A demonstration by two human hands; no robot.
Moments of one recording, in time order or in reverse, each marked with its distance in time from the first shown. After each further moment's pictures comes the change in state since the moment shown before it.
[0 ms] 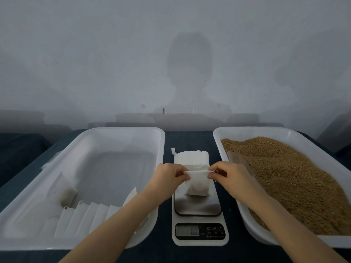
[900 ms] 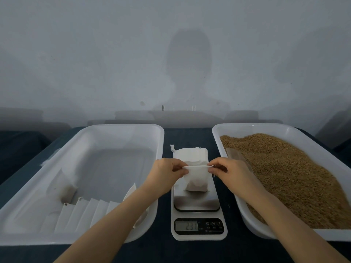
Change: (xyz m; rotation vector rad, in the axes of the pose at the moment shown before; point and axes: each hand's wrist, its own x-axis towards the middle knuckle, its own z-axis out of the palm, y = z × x) left_hand -0.001 0.001 -0.002 -0.082 0.004 -0.036; right_hand -0.001 0.001 0.000 0.009 0.011 0.024
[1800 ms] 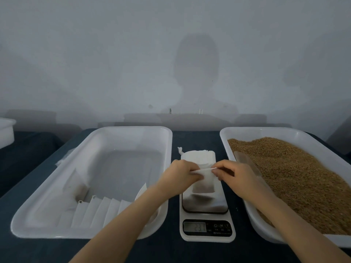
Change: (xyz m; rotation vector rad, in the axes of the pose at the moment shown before) left_hand 0.002 0.014 0.000 0.192 -0.132 0.067; right_hand -0.004 -0.009 0.000 0.149 -0.005 -0.102
